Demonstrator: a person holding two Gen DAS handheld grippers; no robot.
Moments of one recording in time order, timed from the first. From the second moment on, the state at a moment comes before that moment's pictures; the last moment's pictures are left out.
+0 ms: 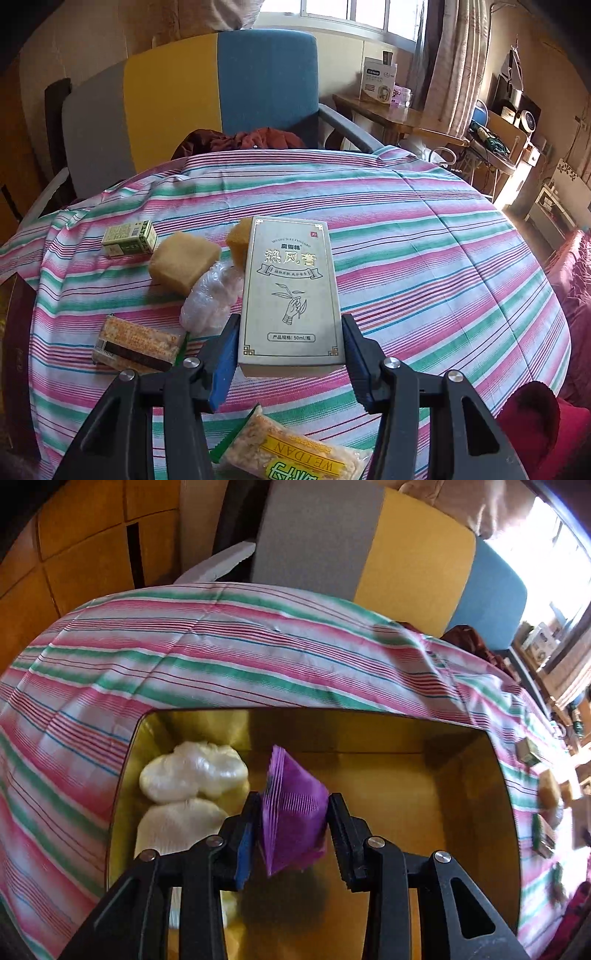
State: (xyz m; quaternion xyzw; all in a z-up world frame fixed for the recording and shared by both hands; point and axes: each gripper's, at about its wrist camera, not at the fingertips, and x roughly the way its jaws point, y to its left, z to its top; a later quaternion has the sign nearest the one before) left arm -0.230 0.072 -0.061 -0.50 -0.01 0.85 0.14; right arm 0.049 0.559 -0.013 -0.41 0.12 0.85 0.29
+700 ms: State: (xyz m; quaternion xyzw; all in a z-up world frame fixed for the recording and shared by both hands) left arm -0.100 -0.014 0.016 -0.38 -0.02 0.92 0.12; right arm 0.046 0.520 0.014 -0.38 0.10 0.88 0.25
